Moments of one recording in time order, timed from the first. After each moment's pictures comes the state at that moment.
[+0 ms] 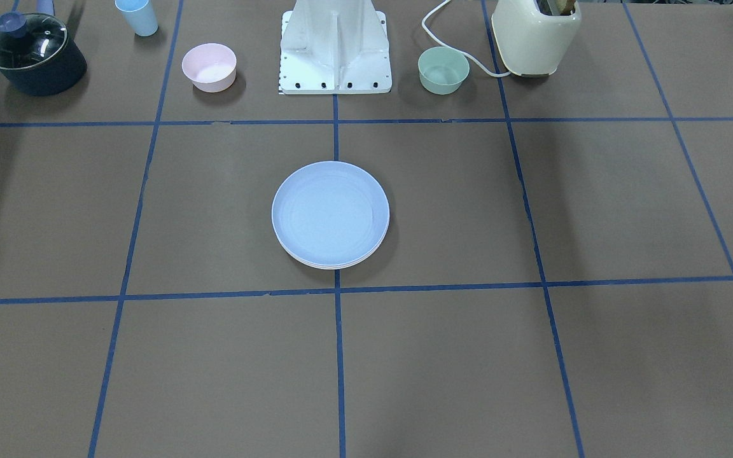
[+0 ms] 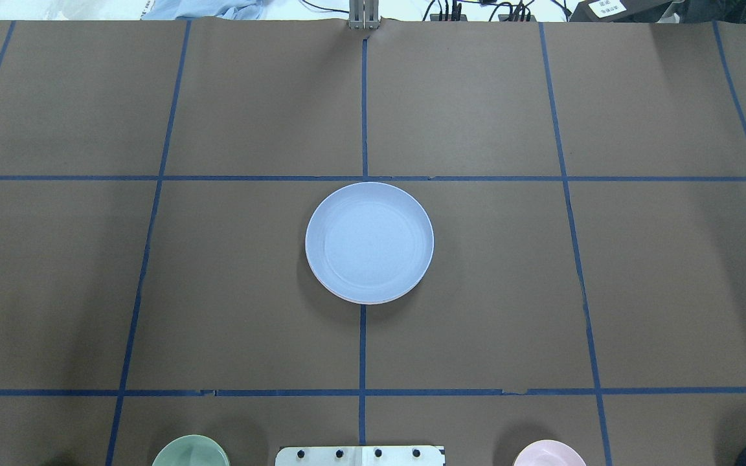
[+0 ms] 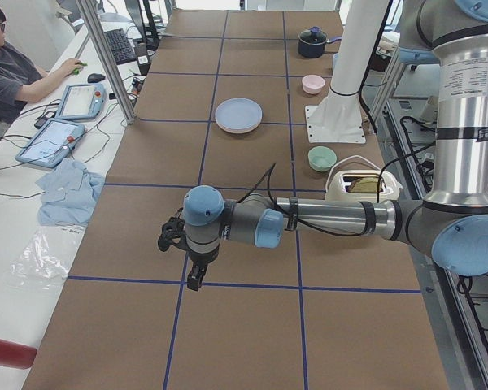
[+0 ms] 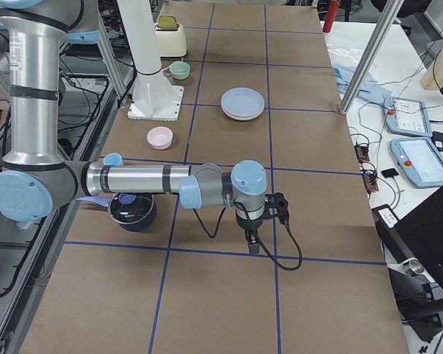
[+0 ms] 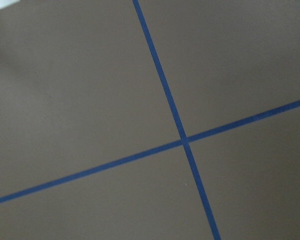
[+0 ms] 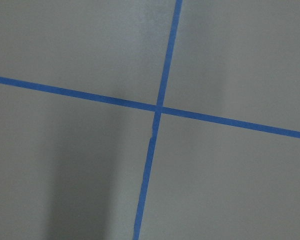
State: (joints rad) left arm -1.57 -1.52 -1.65 -1.67 -2.32 0.12; right arm 1.57 -1.66 1.71 -1.50 2.29 -0.06
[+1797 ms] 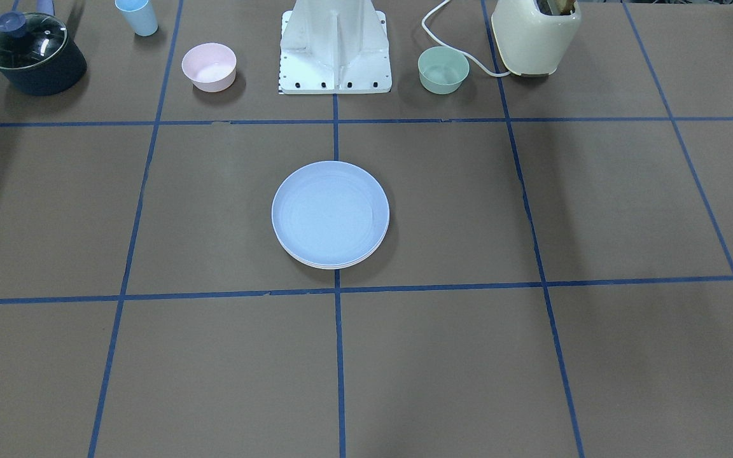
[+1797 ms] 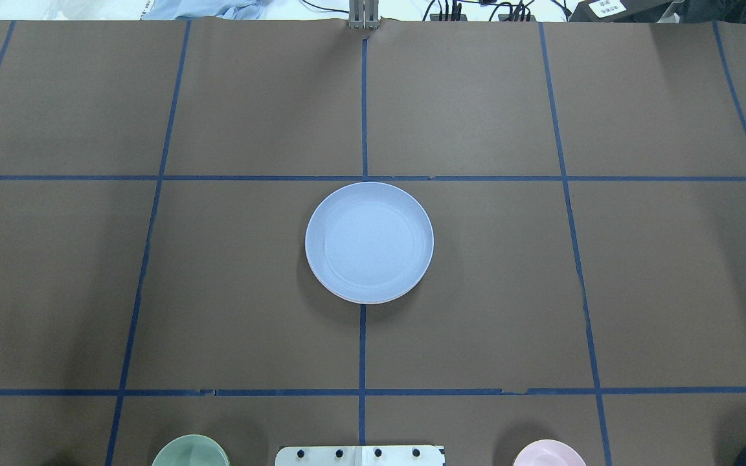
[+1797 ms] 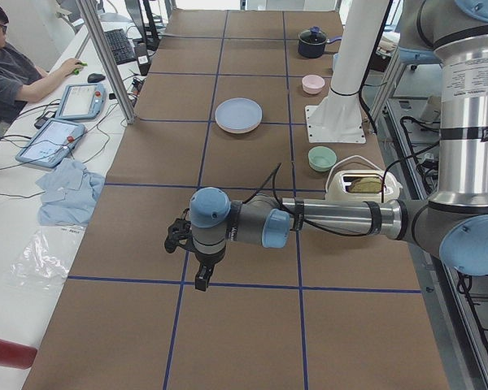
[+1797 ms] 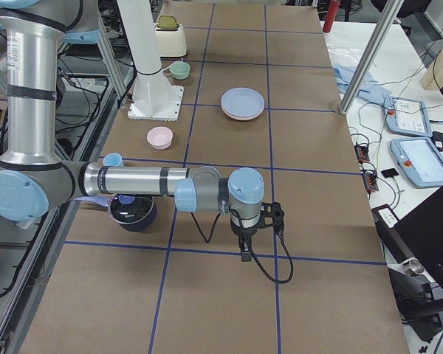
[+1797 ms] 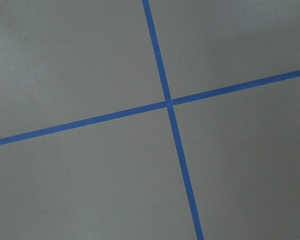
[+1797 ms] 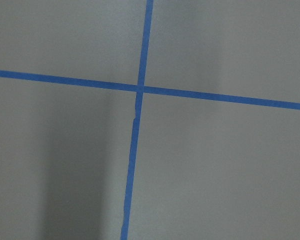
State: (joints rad) left arm -1.57 -1.50 -1.67 -1.69 -2.33 0.12; right arm 1.58 -1.67 1.69 -1.53 2.29 -0.05
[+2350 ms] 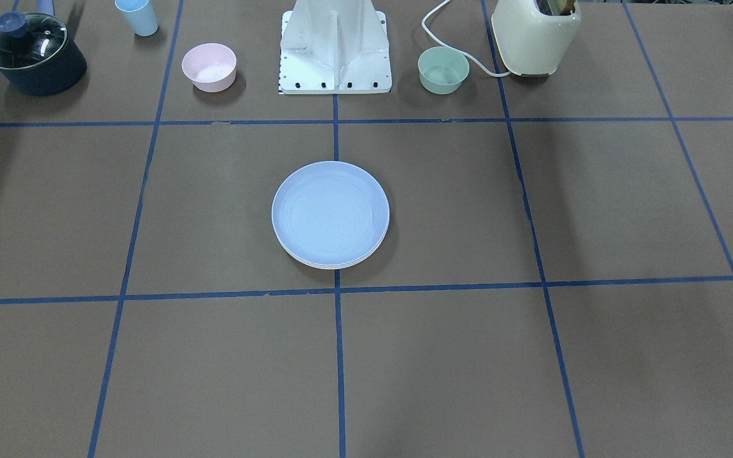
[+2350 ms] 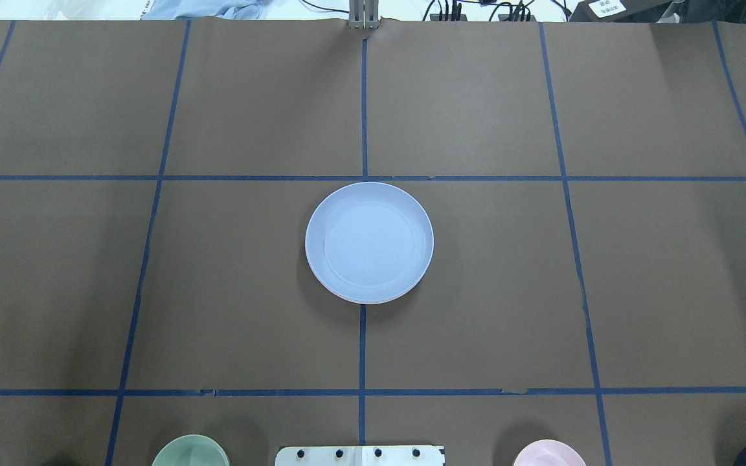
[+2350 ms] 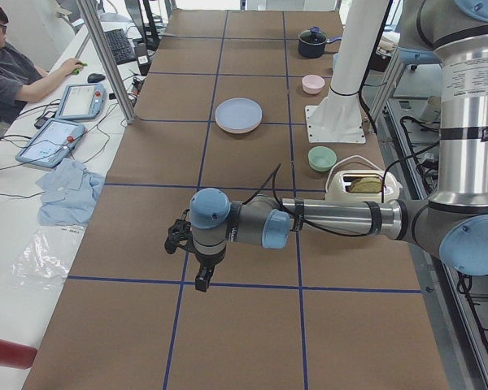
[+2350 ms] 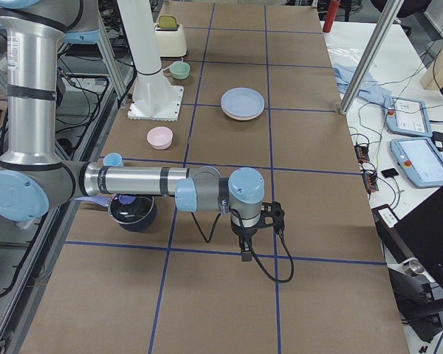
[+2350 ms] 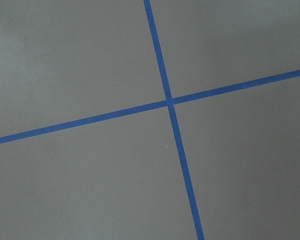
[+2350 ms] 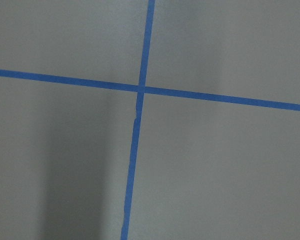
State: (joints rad) left arm -1.57 -1.49 -1.67 -1.69 -2.33 0.12; right arm 1.58 -1.67 1.69 -1.53 2.29 -0.06
